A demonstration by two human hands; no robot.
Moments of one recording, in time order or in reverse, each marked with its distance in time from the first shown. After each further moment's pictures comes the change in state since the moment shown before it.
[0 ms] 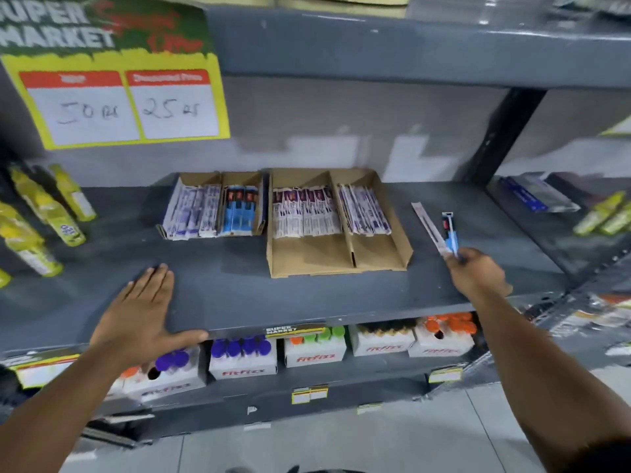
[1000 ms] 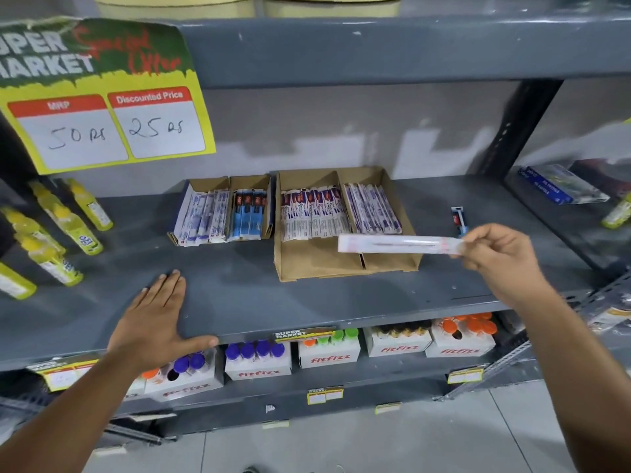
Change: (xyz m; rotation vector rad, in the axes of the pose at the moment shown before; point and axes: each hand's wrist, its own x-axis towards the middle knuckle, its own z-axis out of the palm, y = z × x) left_hand 0.004 -0.003 0.004 0.016 0.009 -0.012; right_hand -0.039 -0.022 -0.054 1.079 -0.356 -0.473
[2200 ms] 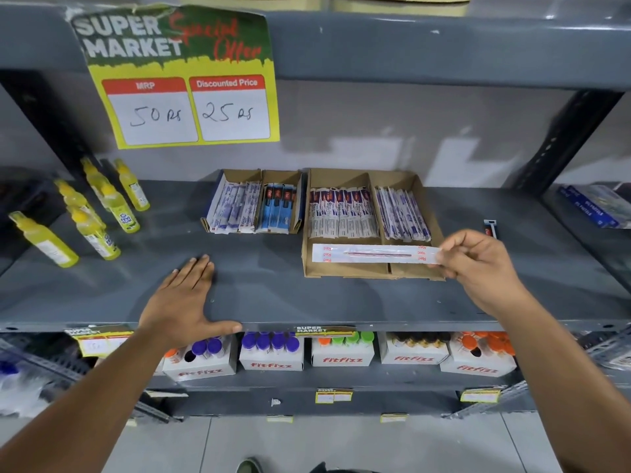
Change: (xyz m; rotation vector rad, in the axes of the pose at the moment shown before) left_hand -0.003 0.004 -0.005 -0.027 0.019 0.003; right_hand -0.003 -0.014 0.068 -0.049 -0.208 -0.002
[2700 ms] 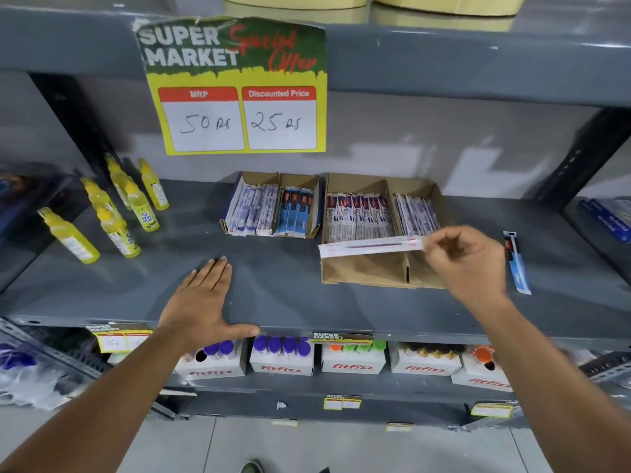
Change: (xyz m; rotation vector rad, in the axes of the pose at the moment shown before) left_hand 0.000 -0.001 0.000 0.011 -0.036 -0.013; right_hand 0.018 -0.008 0.050 -0.357 0.246 -0.408
